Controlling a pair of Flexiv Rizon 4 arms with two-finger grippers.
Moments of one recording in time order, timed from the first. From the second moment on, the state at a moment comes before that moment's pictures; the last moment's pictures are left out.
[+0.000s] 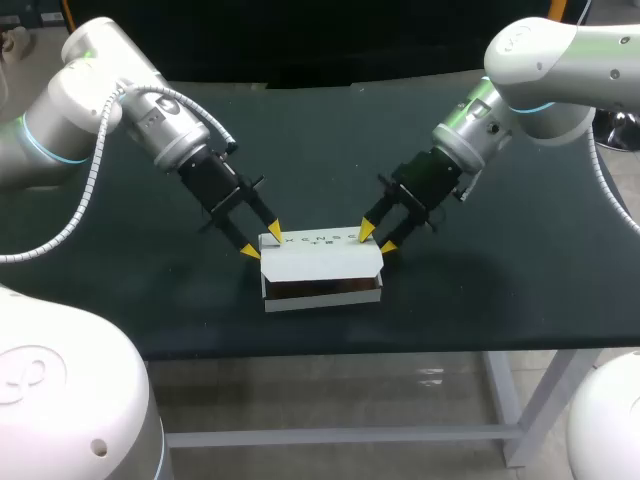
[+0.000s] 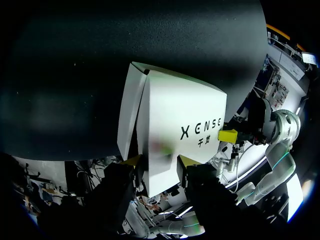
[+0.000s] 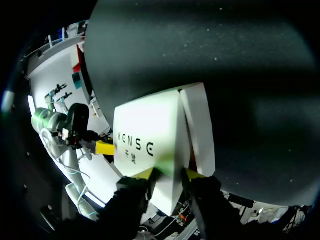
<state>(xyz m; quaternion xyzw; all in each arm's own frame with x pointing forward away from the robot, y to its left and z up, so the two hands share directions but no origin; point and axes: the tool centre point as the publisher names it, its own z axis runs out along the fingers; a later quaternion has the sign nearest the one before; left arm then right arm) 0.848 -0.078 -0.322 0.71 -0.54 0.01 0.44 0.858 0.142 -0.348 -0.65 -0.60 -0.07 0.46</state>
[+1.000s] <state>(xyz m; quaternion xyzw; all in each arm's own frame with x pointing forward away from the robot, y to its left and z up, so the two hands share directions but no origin) 0.848 -0.063 -0.291 0.68 -0.62 0.09 0.38 0.862 0.145 -0.350 -0.65 -0.61 -0.08 0.46</state>
